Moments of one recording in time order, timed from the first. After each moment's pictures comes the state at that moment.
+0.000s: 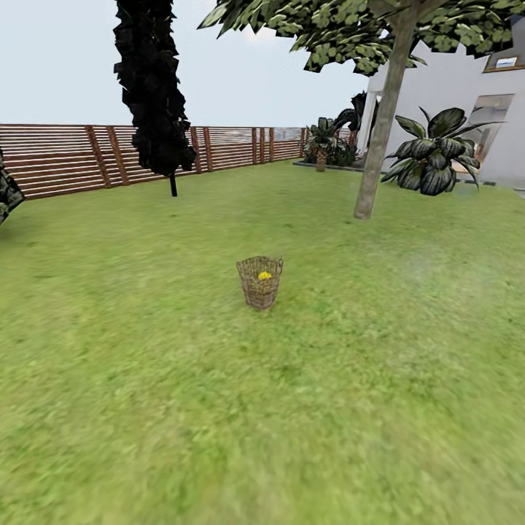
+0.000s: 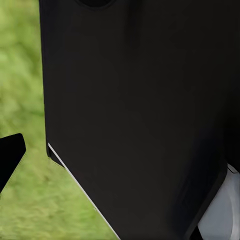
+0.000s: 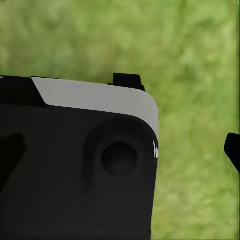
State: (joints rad) left arm 0.01 -0.03 0.06 -0.06 0.05 0.00 0.00; right arm -0.18 0.01 0.01 -0.03 0.06 -0.07 -0.04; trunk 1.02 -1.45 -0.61
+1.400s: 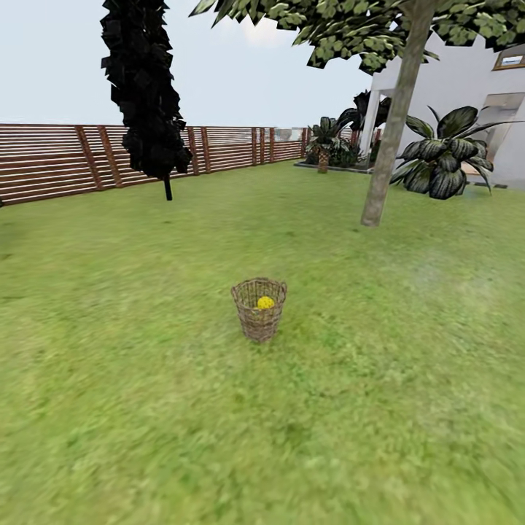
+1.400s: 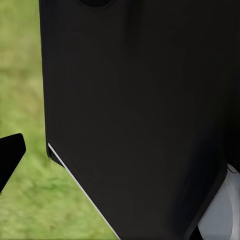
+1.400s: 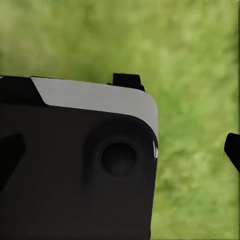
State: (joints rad) left arm 0.01 -0.03 0.06 -0.06 0.05 0.00 0.00; right arm -0.18 0.01 0.01 -0.03 0.06 -0.07 -0.04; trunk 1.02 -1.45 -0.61
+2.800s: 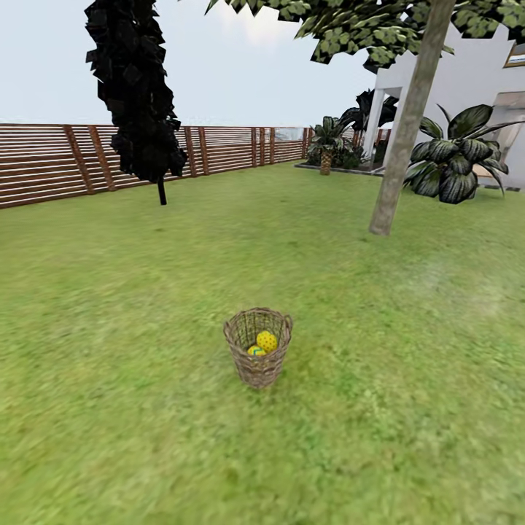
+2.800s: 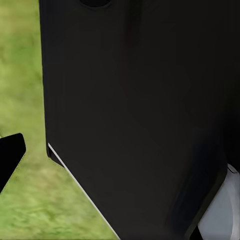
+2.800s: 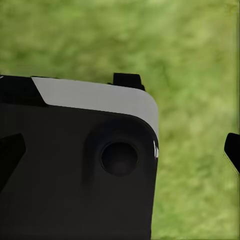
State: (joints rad) left arm 0.01 -0.03 0.06 -0.06 0.05 0.00 0.00; right arm -0.18 0.01 0.01 -0.03 0.06 -0.07 -0.04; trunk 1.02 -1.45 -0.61
